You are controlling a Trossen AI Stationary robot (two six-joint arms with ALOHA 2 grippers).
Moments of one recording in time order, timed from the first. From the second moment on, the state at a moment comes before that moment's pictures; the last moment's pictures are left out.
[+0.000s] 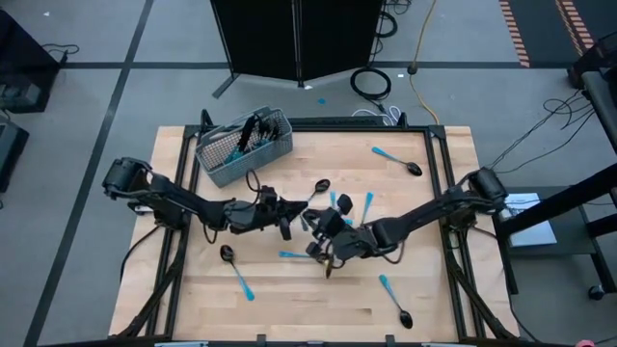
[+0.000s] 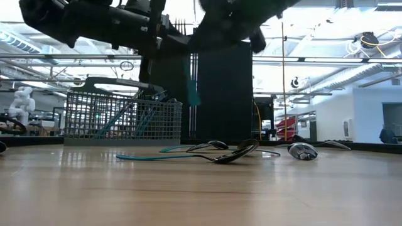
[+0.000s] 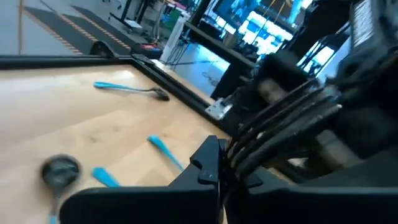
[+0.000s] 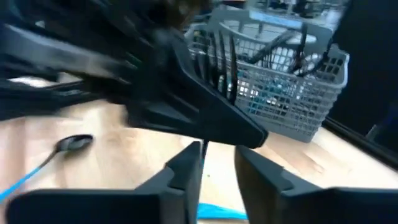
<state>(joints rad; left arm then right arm) -0.21 1.55 0.59 0.88 -0.51 -0.56 0.36 1.76 1.11 0.22 0.91 0.35</state>
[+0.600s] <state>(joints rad) 0.31 1.00 0.77 0.08 -0.44 -0.23 0.52 1.51 1.11 -0.10 1.00 0.34</state>
